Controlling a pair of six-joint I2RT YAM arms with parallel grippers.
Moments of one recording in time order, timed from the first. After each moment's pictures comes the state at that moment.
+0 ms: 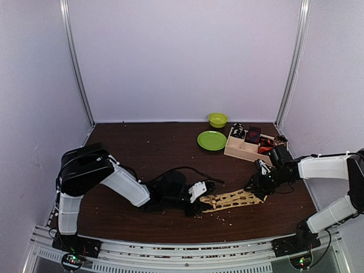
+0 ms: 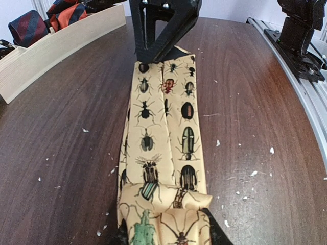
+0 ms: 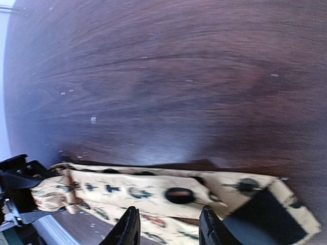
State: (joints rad) left arm -1.10 2.12 0.98 0.68 0.28 0.16; right arm 0.30 1.36 0.58 -0.30 -0.43 0.49
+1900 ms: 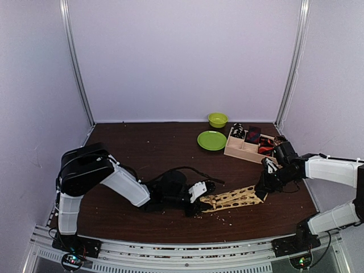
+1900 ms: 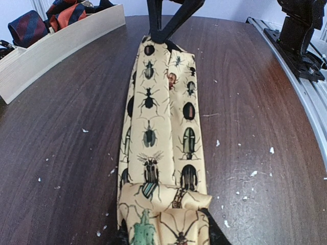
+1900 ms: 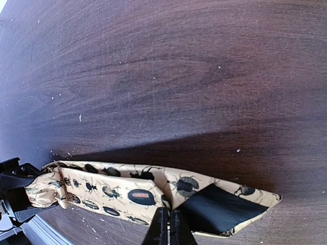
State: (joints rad) left arm -1.10 2.12 0.98 0.68 0.28 0.17; right arm 0.27 1.25 0.61 -0.48 -0.32 0.47
